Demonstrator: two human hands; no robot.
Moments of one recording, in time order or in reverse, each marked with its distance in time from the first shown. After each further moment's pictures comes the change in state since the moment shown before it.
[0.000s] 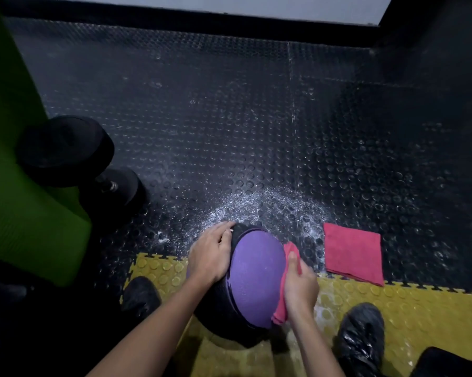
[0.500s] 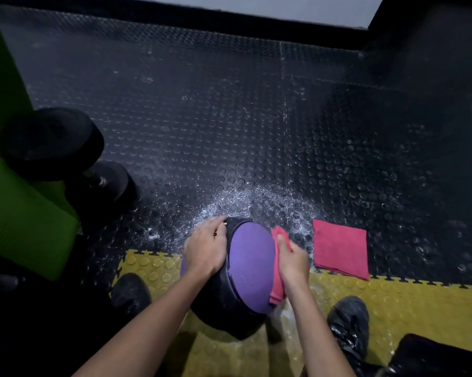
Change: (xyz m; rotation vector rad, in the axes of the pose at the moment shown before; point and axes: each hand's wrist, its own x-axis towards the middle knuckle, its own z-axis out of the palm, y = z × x) left_hand 0.004 0.005 0.010 0.009 0.034 -0.062; right_hand 0.012 -0.029 -0.011 -0.013 -0.098 0.020
